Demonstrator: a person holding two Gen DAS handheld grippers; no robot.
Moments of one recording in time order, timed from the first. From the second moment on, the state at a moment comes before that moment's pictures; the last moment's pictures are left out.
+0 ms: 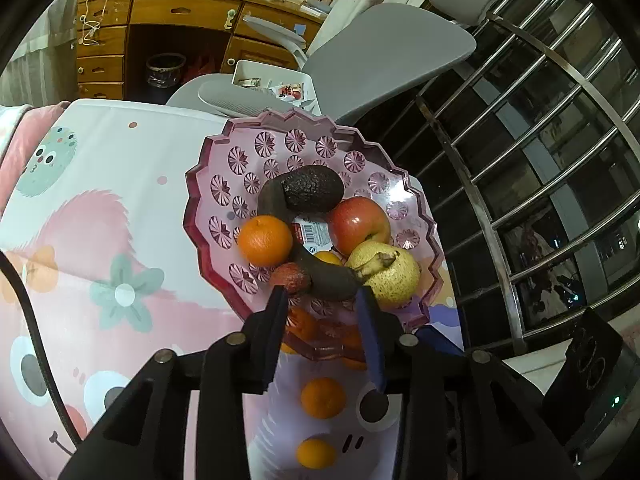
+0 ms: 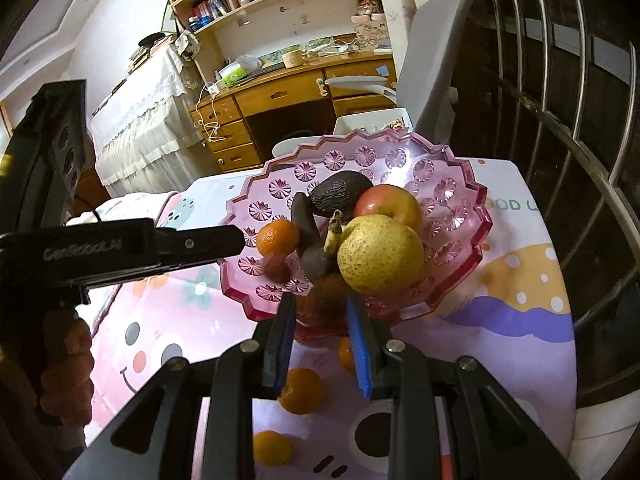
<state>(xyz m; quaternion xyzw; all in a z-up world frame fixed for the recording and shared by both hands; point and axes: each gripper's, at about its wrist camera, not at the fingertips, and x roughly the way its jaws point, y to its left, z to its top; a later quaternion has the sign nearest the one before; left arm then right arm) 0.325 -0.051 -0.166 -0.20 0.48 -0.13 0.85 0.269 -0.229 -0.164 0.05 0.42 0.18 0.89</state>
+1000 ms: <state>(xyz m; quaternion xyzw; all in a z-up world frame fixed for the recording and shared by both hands) 0.214 -0.073 -0.218 -0.17 0.56 -0.08 0.80 0.265 -0.248 -0.195 0.13 0.55 0.22 0.79</state>
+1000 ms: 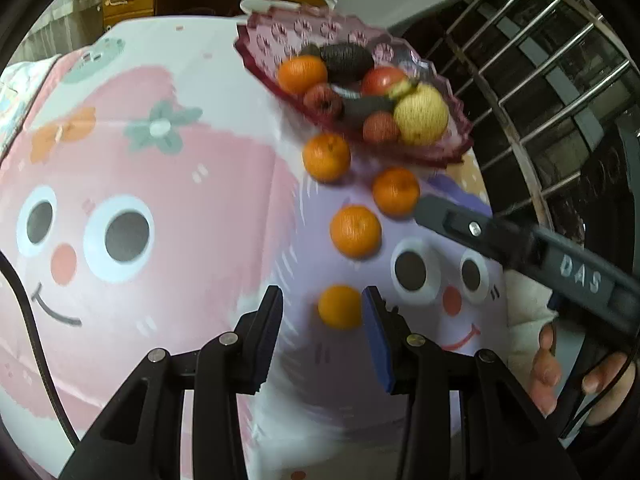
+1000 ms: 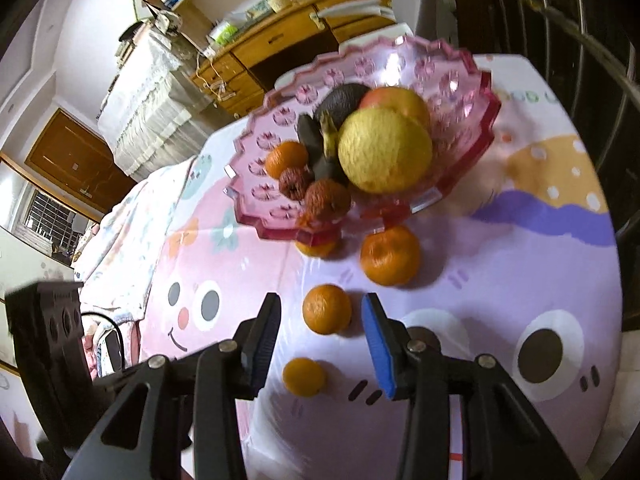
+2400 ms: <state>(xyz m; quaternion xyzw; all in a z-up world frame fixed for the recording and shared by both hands) 0.219 -0.105 -0.245 -0.13 0.56 -0.09 0.81 0.286 -0.210 -0.247 0.10 0.63 0.23 0.73</state>
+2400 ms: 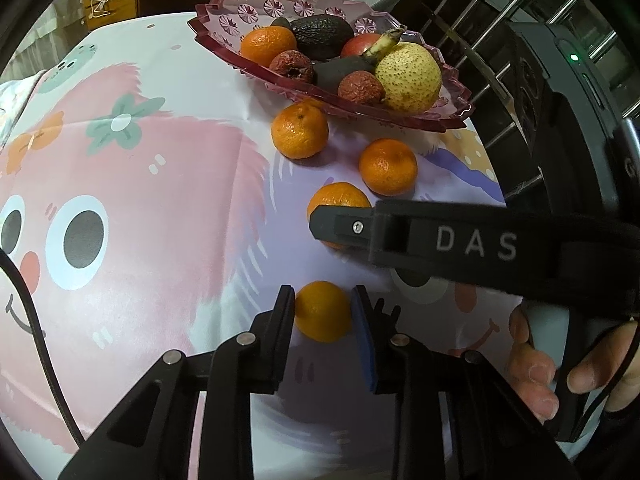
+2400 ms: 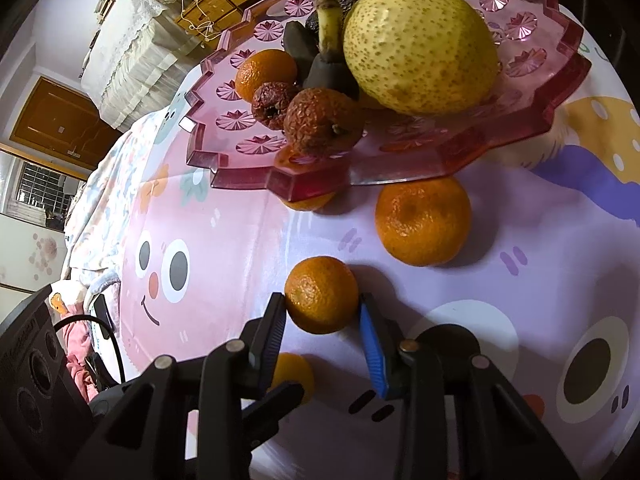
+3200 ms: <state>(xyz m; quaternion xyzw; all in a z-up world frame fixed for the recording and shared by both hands) 0.254 -0.003 -0.177 -0.15 0.53 -0.08 0.83 0.255 -0.203 -0.198 0.12 0.61 0.23 0.75</state>
